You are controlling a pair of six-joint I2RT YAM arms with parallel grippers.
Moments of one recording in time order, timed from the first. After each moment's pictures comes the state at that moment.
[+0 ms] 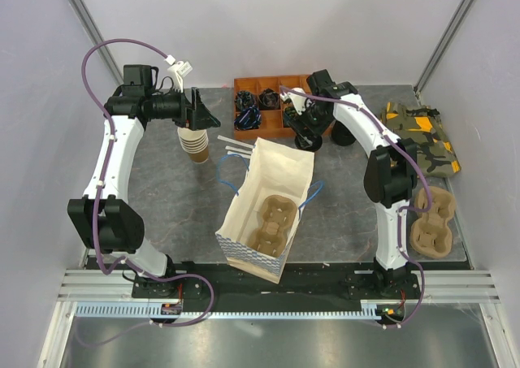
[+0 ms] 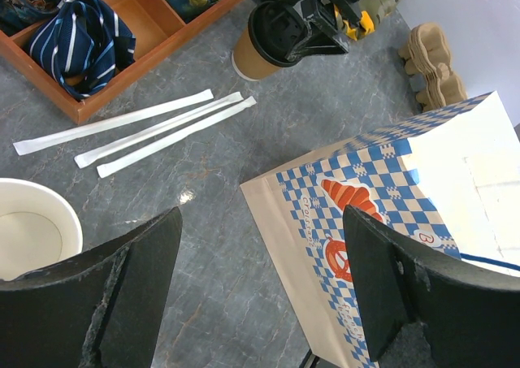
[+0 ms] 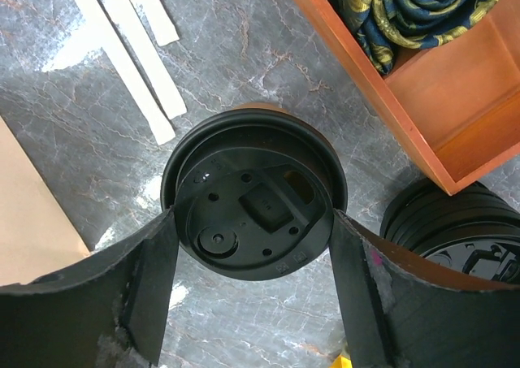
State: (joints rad) left arm -0.01 1.60 1.66 -0.83 0.92 0.12; right arm 0.35 2.15 2.01 -1.01 -0.20 -0.50
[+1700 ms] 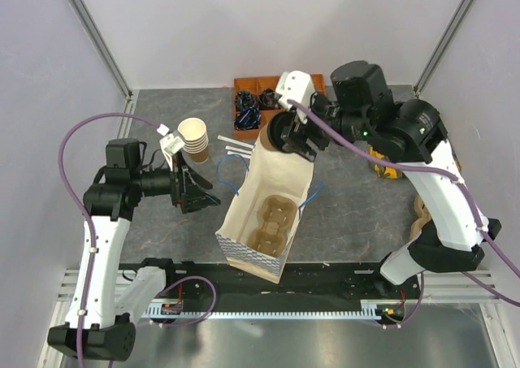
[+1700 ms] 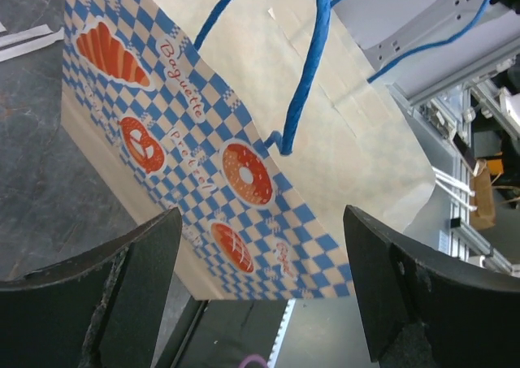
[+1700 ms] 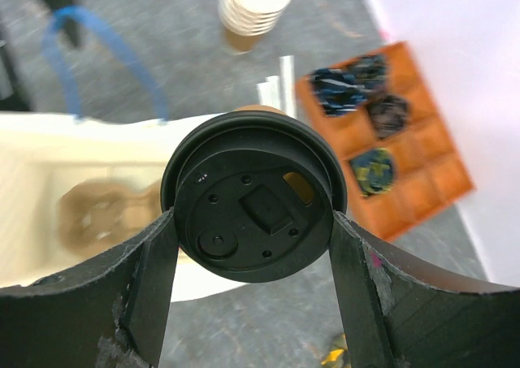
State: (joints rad) left arm -0.02 0.88 1.11 -0.97 1.17 0.14; right arm 0.79 1.55 2.28 -1.24 -0.16 -0.41
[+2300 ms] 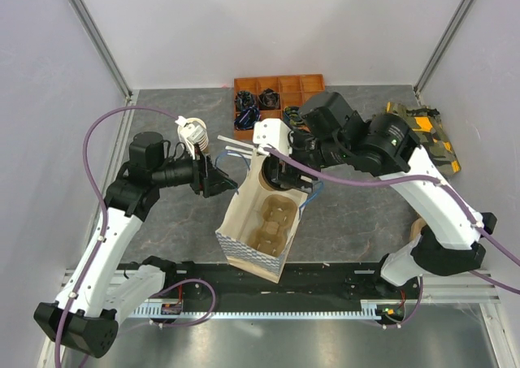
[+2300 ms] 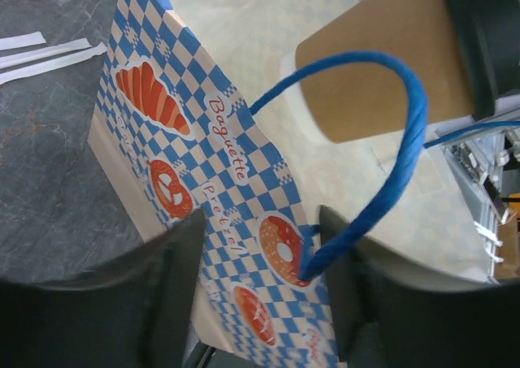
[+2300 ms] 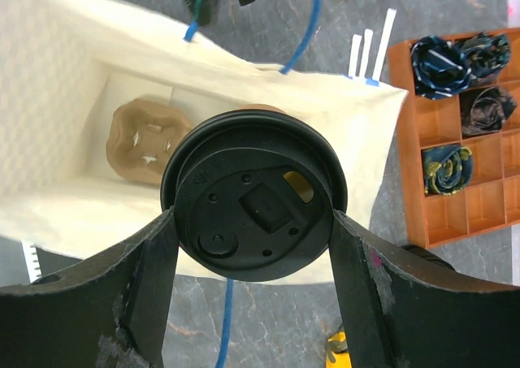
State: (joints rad) left arm -0.28 0.90 0.99 -0.54 0.84 -0.22; right arm 0.96 1.52 2.13 -1.36 -0.17 -0.50
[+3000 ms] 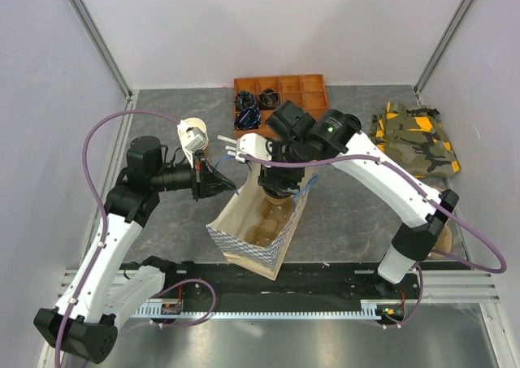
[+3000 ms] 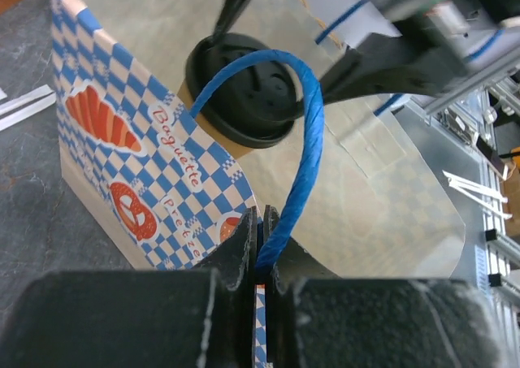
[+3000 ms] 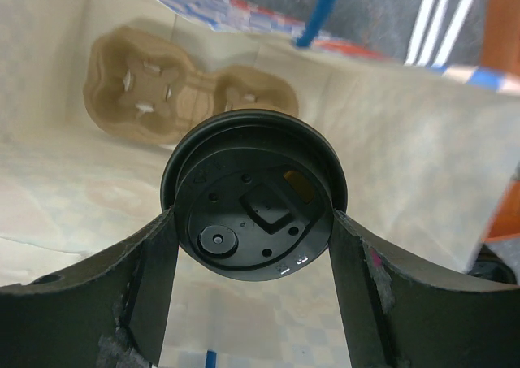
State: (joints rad) left arm -0.28 0.88 0.95 -0.44 0.98 -0.15; right arm 0.90 1.68 1.99 -1.36 -0.19 -0.57
